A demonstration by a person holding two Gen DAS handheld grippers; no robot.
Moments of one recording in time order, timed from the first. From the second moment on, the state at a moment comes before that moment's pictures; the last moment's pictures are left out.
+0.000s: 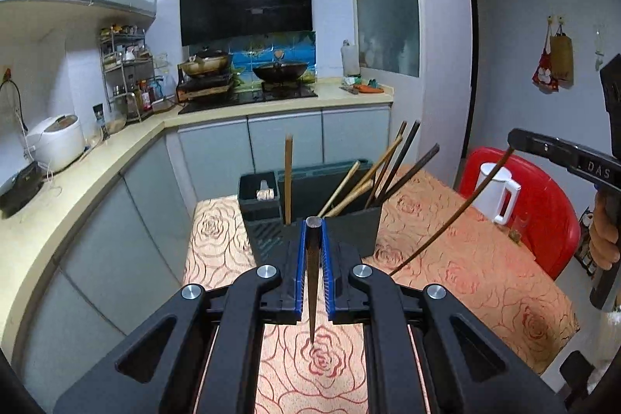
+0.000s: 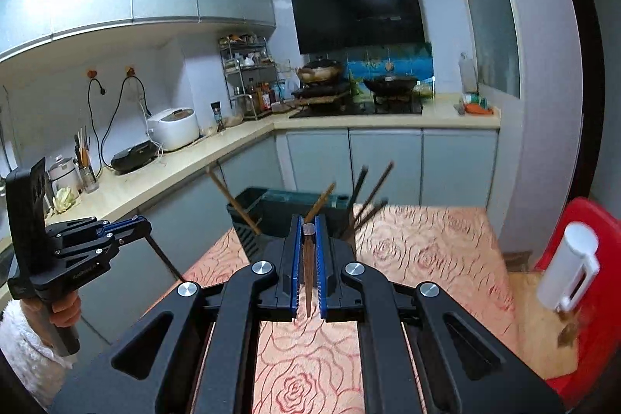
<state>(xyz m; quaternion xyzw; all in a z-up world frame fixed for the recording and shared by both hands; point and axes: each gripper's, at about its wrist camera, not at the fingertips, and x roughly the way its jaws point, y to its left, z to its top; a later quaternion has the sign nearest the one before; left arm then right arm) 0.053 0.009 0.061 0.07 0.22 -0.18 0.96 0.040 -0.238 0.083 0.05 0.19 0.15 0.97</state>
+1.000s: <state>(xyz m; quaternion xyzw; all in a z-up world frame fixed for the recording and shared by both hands) 0.147 -0.041 0.178 0.06 0.15 -0.16 0.98 0.106 -0.234 0.214 0.04 0.12 0.15 0.98</state>
